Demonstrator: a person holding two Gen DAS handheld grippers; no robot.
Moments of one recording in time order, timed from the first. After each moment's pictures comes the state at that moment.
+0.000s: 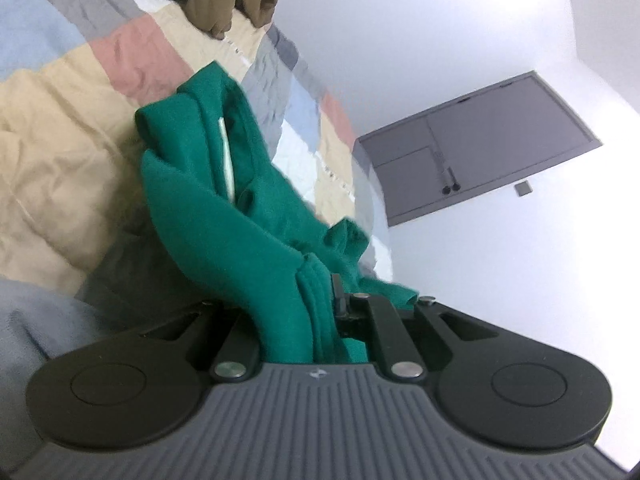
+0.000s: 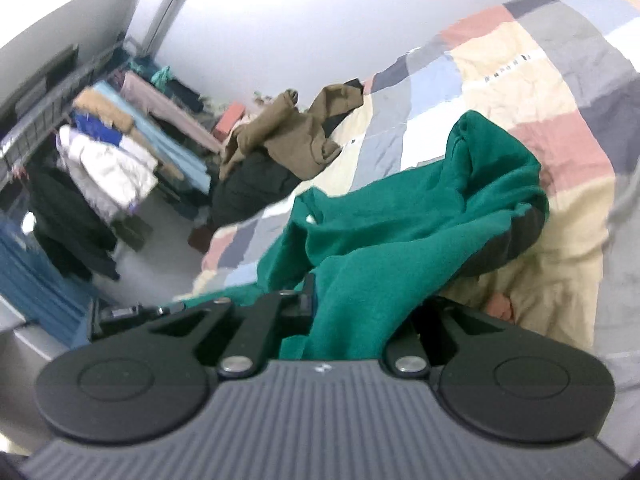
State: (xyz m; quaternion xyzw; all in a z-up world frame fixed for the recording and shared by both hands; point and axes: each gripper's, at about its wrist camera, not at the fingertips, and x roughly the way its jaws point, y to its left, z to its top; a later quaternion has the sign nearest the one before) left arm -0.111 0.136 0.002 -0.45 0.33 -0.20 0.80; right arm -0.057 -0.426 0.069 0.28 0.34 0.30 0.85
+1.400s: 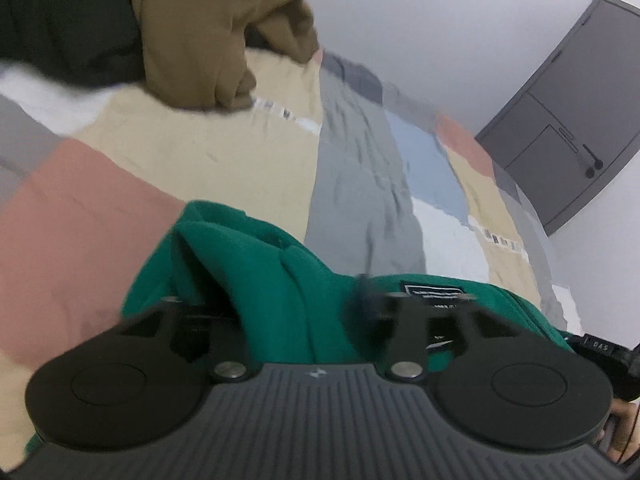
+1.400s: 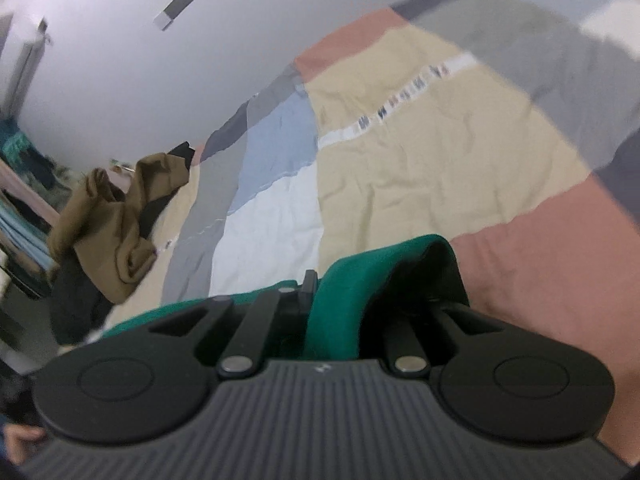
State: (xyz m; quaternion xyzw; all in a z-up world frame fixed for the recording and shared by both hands) left arm 0.223 0.091 -0.085 -0.23 0.35 -0.06 0.91; right arm 0.252 -0.395 -0.075 0.27 0.33 0.09 0.90
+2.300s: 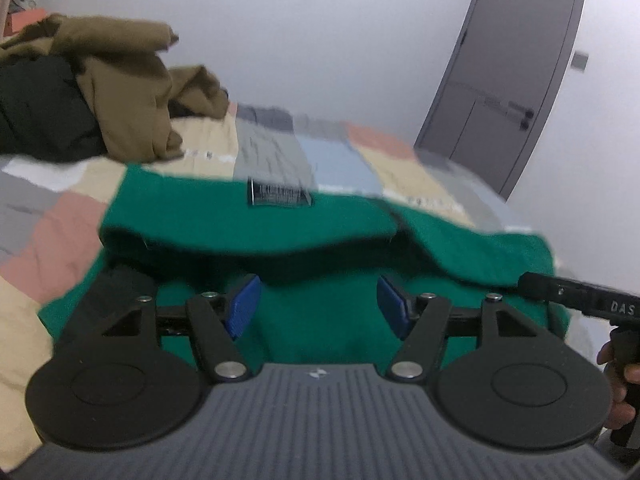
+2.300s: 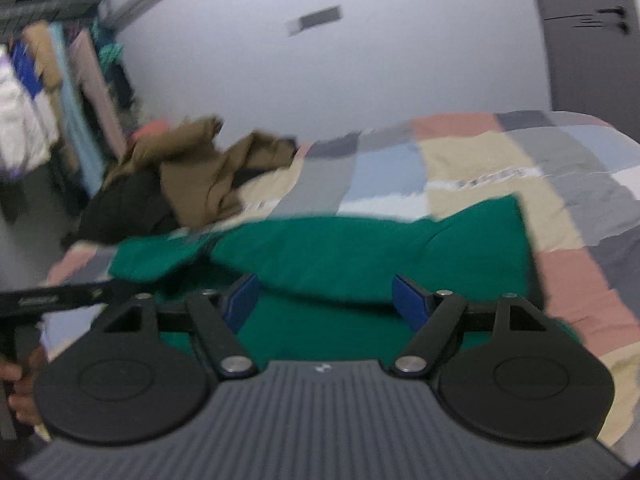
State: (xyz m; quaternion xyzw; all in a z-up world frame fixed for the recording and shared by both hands) left arm 0.066 0.000 -0.070 -0.11 0.26 -0.12 0.95; right arm 0.088 -0.302 -0.018 0.08 0.23 0.18 0.95
